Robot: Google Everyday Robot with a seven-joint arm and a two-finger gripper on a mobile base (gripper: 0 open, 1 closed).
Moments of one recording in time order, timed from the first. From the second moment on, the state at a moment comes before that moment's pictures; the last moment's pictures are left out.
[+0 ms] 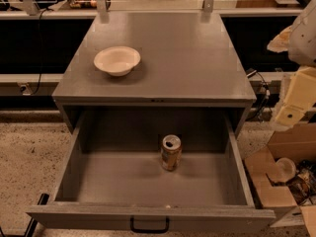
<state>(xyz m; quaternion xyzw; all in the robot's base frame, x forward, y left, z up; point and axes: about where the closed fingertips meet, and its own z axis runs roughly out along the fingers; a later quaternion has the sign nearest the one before) 0.438 -0.216 0.979 -0.60 0.78 -0.04 0.16</state>
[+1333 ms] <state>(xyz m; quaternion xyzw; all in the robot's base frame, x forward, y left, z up) 0.414 -0.159 0.860 -0.59 0.75 0.10 0.26</state>
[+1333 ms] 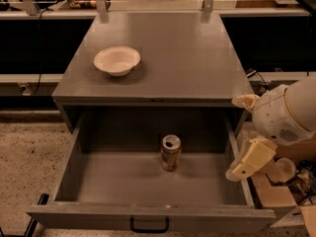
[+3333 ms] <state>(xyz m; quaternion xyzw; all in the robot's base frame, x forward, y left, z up) 0.470 -0.080 0.770 -0.53 0.69 0.22 0.44</state>
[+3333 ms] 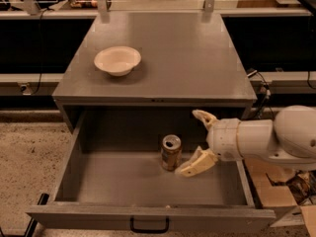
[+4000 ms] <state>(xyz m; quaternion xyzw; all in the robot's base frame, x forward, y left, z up) 0.489 -0.045 0.728 -0.51 0.68 0.24 0.46</state>
